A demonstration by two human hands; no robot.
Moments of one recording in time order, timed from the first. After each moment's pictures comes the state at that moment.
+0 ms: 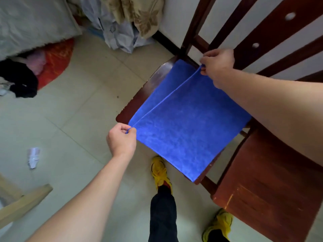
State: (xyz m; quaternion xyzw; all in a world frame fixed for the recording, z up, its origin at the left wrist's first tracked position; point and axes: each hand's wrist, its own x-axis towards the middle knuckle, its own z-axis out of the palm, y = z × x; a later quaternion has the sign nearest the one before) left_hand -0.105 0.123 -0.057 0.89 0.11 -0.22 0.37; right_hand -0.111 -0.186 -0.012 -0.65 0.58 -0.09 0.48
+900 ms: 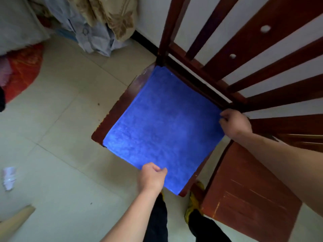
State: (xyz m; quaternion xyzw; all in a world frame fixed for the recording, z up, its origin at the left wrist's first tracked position) left_hand -0.215 0.064 -0.085 0.82 0.09 -0.51 0.25; right_hand -0.293 -0.226 -0.060 -0.78 0.55 0.20 0.22
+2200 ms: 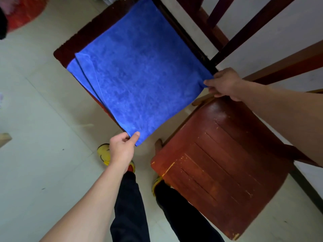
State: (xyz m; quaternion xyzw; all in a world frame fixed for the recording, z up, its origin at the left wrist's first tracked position) left_hand -0.383 0.069 -0.118 0.80 0.22 -0.32 0.46; right_hand -0.368 -0.271 -0.087 -0.73 0.48 0.18 0.45
